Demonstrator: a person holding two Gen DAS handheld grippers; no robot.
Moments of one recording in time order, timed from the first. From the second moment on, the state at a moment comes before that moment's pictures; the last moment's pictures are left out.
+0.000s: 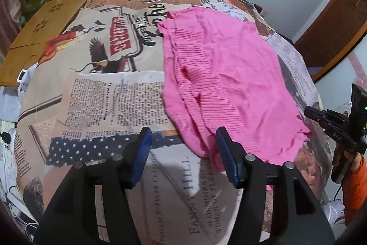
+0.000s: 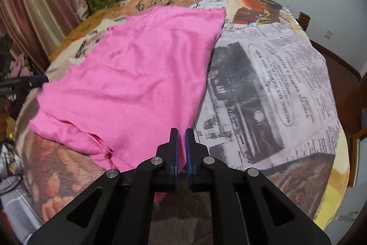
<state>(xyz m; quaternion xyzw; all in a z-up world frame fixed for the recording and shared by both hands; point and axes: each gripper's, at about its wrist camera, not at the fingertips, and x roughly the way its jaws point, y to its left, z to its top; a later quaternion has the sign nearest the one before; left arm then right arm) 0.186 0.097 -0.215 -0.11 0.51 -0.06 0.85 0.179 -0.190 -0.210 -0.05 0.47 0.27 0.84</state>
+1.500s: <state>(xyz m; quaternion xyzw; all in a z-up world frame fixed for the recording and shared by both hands) 0.215 0.078 -0.183 -0.13 0.46 -0.12 0.87 0.172 -0.195 -0.185 0.02 0.42 0.32 0.85</state>
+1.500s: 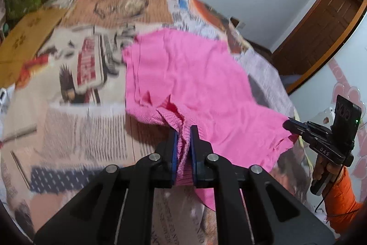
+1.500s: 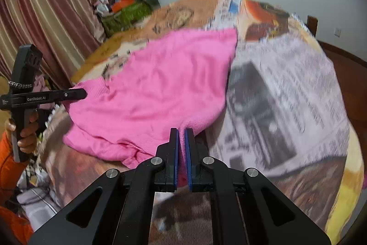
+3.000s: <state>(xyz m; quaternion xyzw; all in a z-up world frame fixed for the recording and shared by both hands) 0.354 0.101 -0.193 -0.06 0.45 -0.05 0.89 0.305 -0.178 -0.160 0.01 0.37 0.29 0.89</state>
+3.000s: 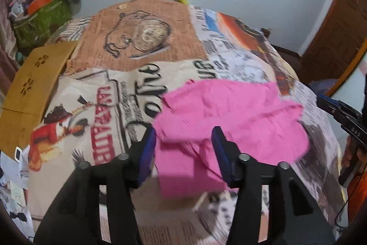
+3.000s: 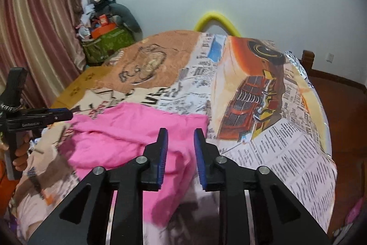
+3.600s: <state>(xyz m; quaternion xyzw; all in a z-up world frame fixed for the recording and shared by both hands) 0.352 0.040 -0.244 0.00 0.51 -0.08 0.86 0.288 -0.135 -0.205 -0.03 0.43 0.33 0.84</state>
